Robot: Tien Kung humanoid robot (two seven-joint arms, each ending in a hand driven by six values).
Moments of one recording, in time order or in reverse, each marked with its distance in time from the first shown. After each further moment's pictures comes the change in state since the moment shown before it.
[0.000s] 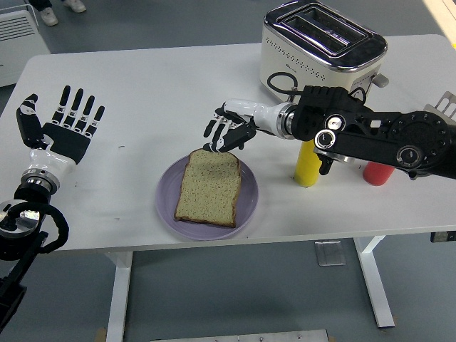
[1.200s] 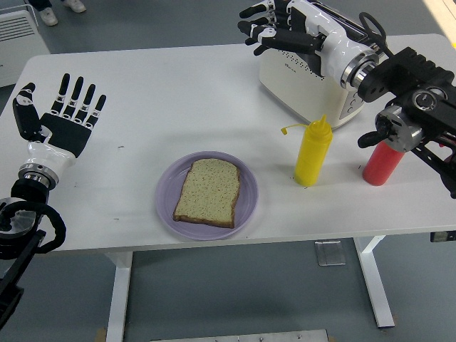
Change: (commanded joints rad) left arm 0.014 0.007 -0.020 -0.101 -0.011 0.015 -0.002; right arm -0.373 -0.199 0.629 0.330 0.189 -0.302 0.198
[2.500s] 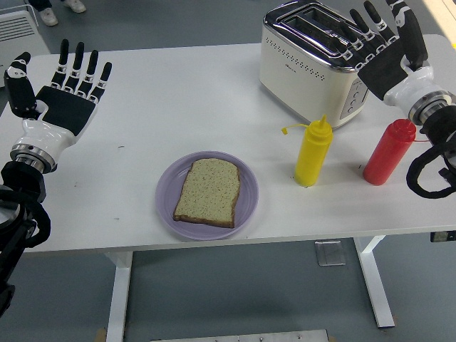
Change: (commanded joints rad) left arm -0.023 0.016 -0.033 -0.184 -0.133 0.061 0.005; right arm -0.398 -0.016 0.346 0.102 0.780 -0.052 0.287
